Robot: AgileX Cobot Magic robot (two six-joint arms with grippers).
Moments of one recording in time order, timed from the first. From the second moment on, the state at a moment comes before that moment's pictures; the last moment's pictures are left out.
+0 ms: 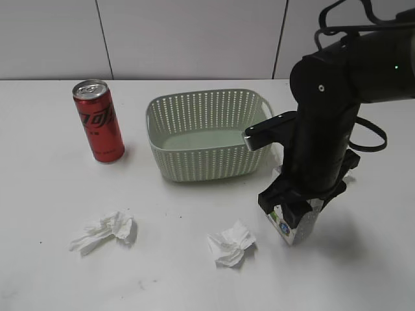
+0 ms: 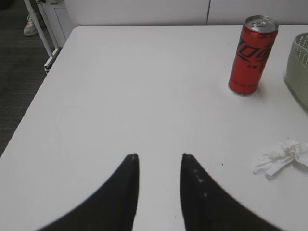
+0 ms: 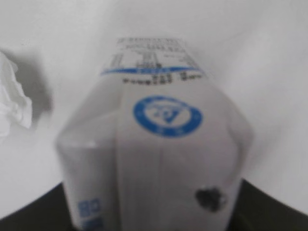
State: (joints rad) left arm 0.00 0.00 -0.50 -0.06 1.06 0.10; right arm 0.61 1.87 -1.09 -0.07 0.87 0.11
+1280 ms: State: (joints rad) left arm 0.00 0.00 -0.50 -0.06 1.06 0.10; right arm 0.61 2.20 -2.01 -0.07 1.22 -0.02
